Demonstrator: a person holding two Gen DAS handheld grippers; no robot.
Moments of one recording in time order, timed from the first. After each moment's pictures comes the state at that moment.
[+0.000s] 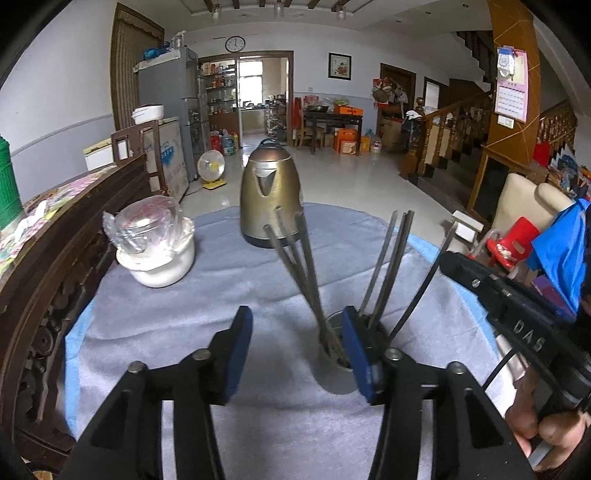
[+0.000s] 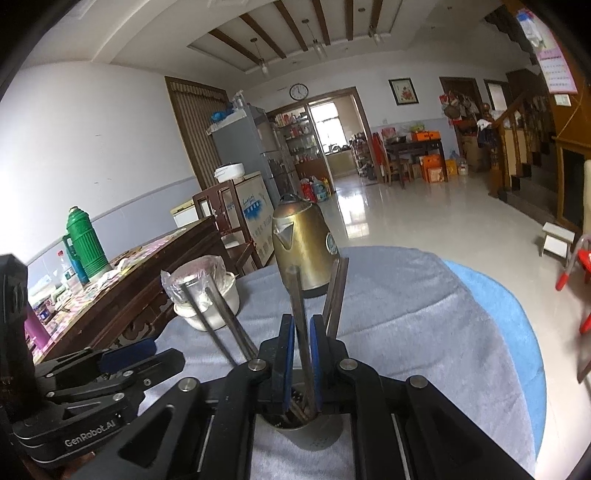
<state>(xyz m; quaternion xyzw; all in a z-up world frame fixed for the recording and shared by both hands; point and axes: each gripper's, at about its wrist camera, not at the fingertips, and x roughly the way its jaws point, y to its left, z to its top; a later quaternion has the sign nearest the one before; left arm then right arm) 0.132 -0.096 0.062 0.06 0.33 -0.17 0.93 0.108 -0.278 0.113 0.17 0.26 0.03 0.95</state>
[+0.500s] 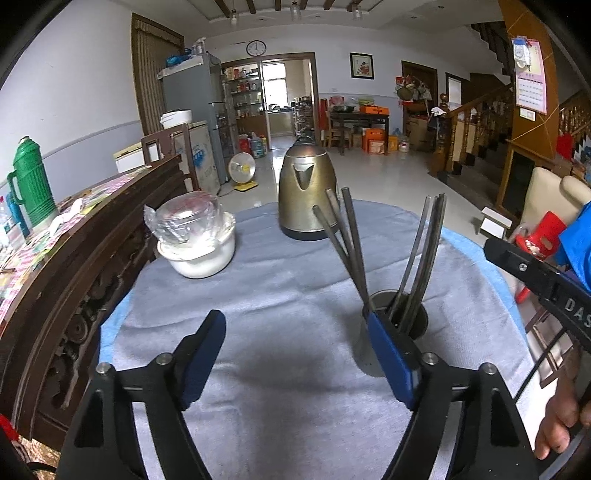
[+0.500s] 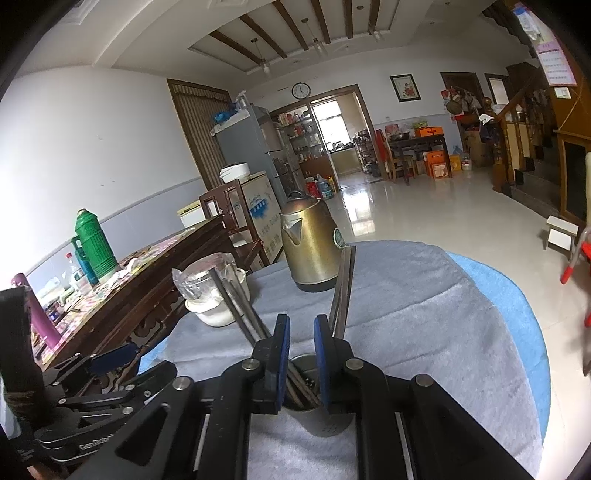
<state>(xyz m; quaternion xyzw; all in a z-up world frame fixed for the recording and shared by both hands) 0.112 -0.072 0.055 0.08 0.32 -0.11 0.94 0.085 -0.270 0.115 0.18 0.26 0.04 0.95</state>
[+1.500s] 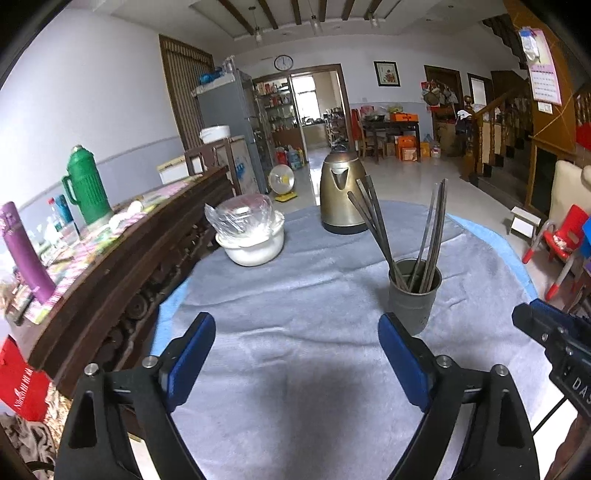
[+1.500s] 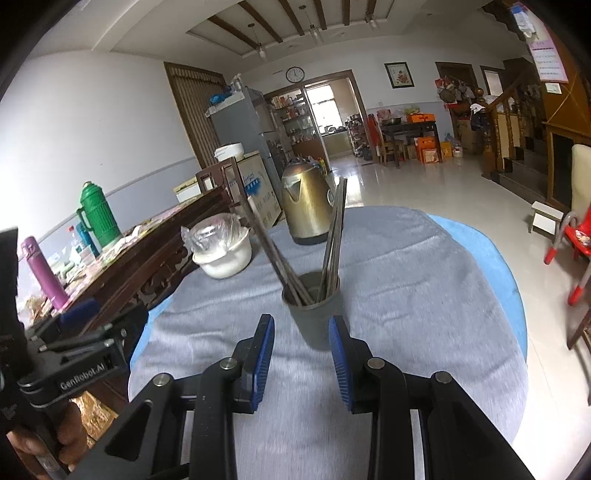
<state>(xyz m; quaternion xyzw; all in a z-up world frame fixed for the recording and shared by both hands) 0.016 -0.044 0.063 0.12 0.28 -0.04 0.95 -0.020 -0.234 0.101 0.17 0.30 0.03 0.94</state>
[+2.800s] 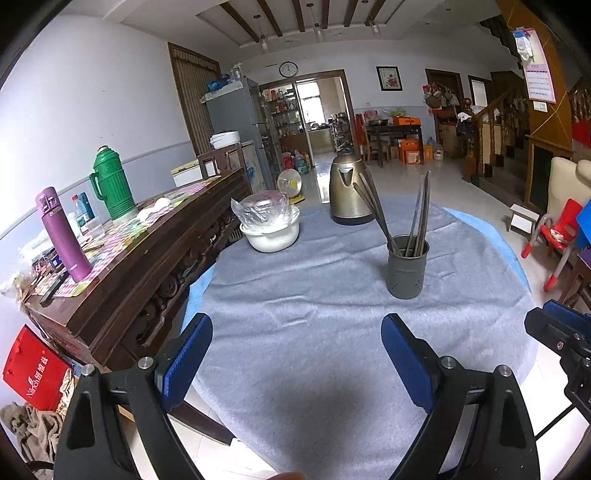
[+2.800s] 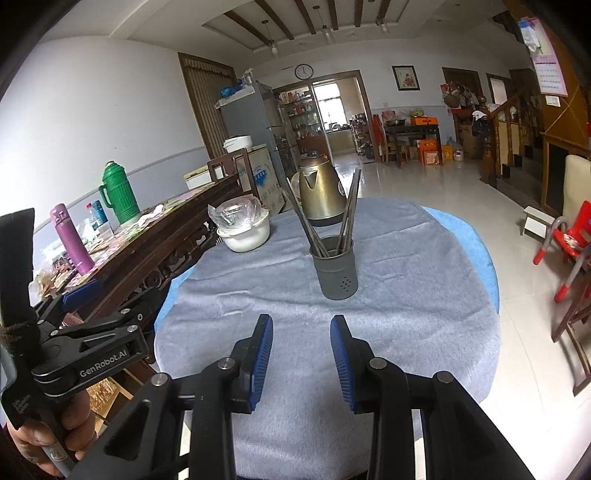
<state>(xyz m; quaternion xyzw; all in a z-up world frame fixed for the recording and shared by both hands) -0.075 -0.012 0.071 0.12 0.27 -0.02 0.96 -0.124 -0.191 0.134 0.15 0.31 0.03 0.94</state>
